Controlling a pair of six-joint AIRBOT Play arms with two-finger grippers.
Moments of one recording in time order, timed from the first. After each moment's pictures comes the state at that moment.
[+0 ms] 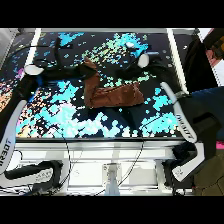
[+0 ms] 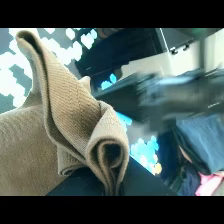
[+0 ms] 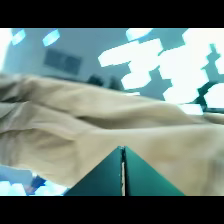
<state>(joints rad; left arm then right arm) -0.18 -1.39 1.20 0.33 -0.89 -0.97 0.33 -1.75 1.77 -1.31 1.09 1.64</state>
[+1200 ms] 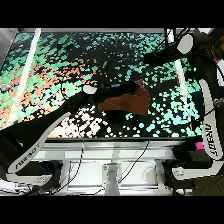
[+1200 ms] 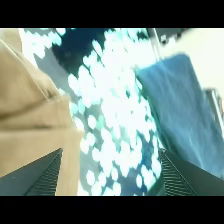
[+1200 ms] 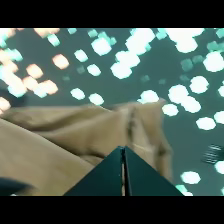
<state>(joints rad) -0.64 -1.53 1.20 0.09 -0.43 -0.91 0.19 -1.53 1.77 -1.50 1.23 1.51</state>
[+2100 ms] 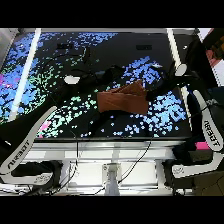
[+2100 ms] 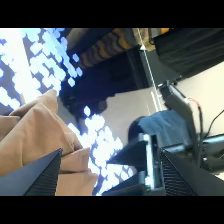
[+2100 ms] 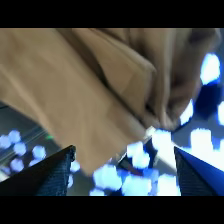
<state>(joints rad) -0.49 -1.47 1.20 0.07 -0.47 -0.91 0.04 -1.57 1.32 -1.25 1.24 0.96</state>
